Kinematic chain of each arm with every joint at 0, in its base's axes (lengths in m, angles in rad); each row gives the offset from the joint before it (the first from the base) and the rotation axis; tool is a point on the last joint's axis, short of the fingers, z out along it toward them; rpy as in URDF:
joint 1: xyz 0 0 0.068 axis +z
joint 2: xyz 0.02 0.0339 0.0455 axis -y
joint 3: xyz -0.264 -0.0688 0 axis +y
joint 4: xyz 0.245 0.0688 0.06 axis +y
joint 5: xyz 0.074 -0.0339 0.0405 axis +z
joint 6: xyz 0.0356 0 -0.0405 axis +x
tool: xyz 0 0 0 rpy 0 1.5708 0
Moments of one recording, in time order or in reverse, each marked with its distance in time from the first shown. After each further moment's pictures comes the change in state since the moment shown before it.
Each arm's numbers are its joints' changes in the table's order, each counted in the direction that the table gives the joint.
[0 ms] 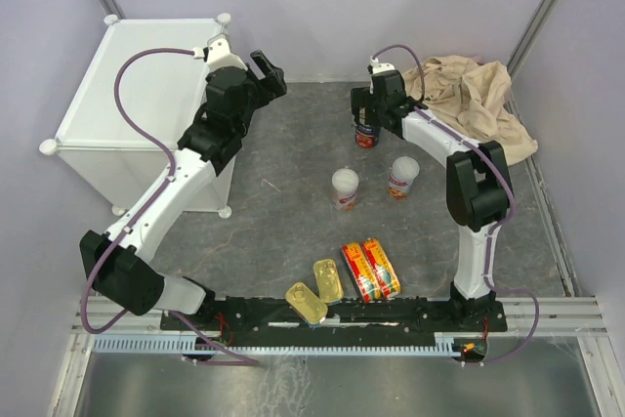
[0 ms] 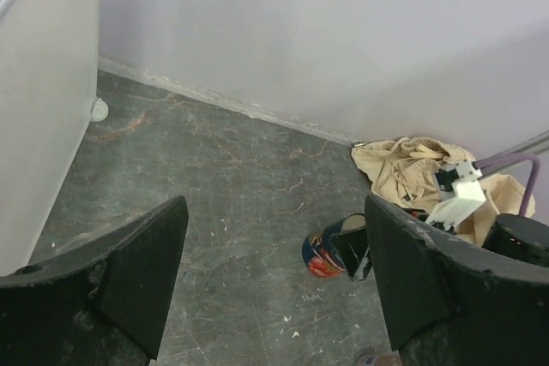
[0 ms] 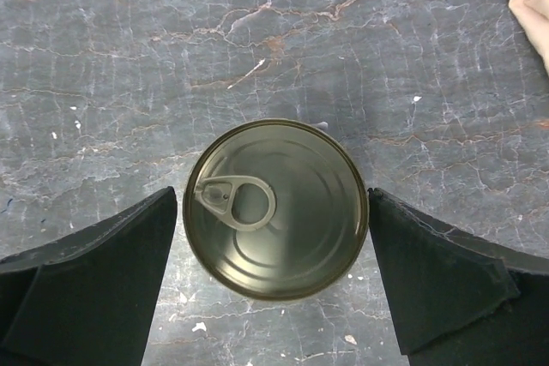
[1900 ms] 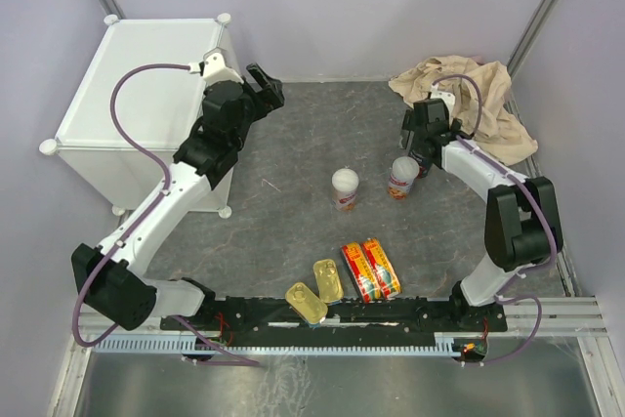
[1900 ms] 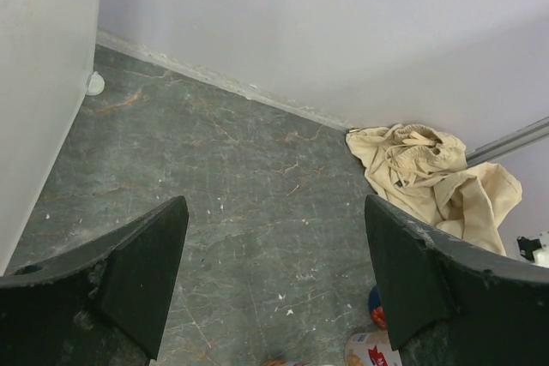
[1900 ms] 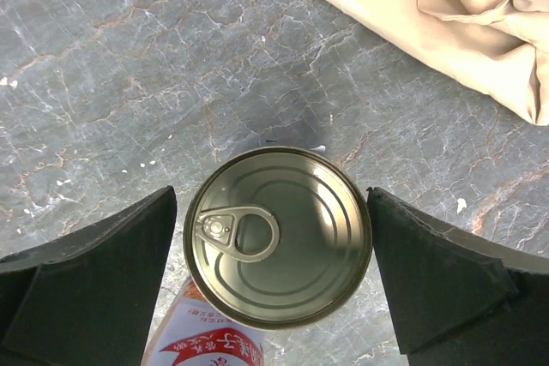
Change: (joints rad) left arm -0.012 0.086 0.117 -0.019 -0.004 -0.057; right arm -0.132 0.349 0.457 0.028 -0.270 0.149
